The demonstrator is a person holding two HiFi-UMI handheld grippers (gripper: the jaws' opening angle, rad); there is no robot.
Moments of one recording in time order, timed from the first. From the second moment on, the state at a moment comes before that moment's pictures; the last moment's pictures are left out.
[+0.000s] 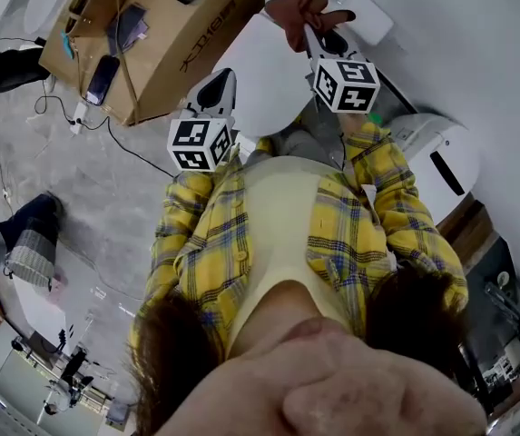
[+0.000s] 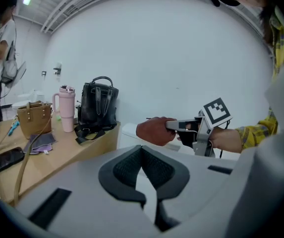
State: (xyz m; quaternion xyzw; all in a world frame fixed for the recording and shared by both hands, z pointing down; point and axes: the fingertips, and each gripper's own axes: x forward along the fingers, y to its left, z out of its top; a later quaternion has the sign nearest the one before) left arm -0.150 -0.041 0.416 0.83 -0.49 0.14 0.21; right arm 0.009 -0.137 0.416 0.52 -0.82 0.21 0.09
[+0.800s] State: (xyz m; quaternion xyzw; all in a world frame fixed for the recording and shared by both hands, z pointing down) left arm -0.146 -0.108 0.432 0.80 -0.53 0.15 0.23; right arm -0.011 -0.293 0.451 0.49 -0.84 0.21 0.12
